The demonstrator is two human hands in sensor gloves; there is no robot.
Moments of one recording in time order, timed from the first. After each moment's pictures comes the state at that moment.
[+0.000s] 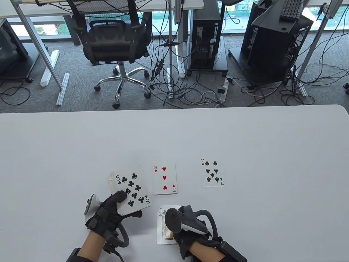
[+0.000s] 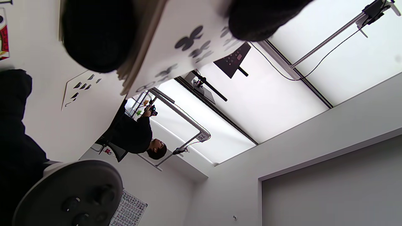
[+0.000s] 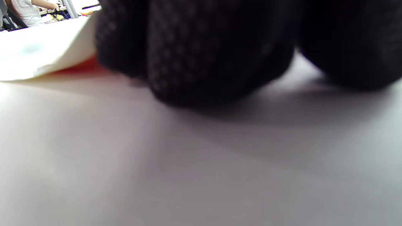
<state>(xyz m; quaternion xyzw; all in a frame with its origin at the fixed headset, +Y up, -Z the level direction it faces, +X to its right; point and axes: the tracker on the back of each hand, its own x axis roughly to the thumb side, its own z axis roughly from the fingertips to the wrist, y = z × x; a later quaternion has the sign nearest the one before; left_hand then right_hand) -0.241 -0.785 -0.275 -0.22 -0.12 0.87 0.42 0.004 -0.781 -0.245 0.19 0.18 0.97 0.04</state>
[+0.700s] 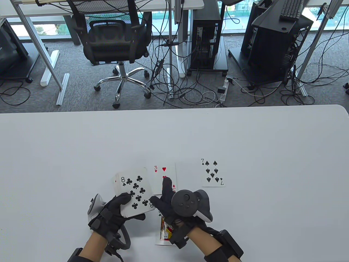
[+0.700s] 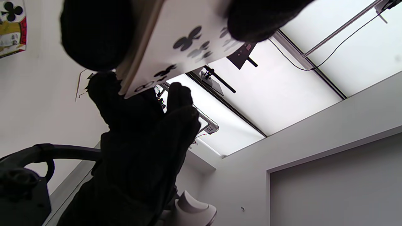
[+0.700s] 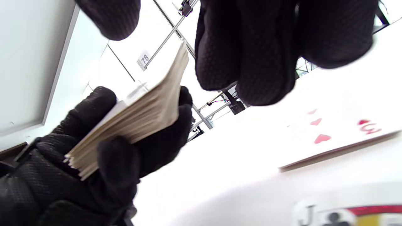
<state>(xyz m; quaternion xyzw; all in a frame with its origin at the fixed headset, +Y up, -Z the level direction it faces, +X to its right) -0.233 -0.790 -0.274 -0.25 -0.14 0.86 0.42 -0.006 -0.700 -0.271 0.25 0.00 0.90 0.36</state>
